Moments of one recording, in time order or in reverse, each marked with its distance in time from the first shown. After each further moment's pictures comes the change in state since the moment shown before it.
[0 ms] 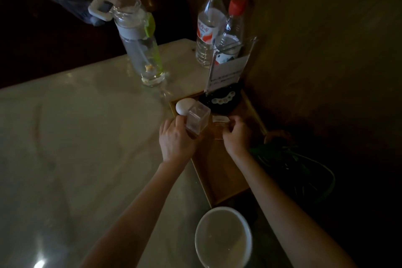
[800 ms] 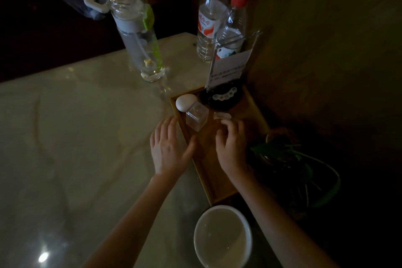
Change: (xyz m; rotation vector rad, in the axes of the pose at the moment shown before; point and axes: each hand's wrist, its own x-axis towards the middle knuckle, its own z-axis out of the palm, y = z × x) left_hand -0.029 -0.022 -0.005 0.013 -0.097 -0.023; right_hand -0.037 0.014 0.006 -0.087 0.114 -0.359
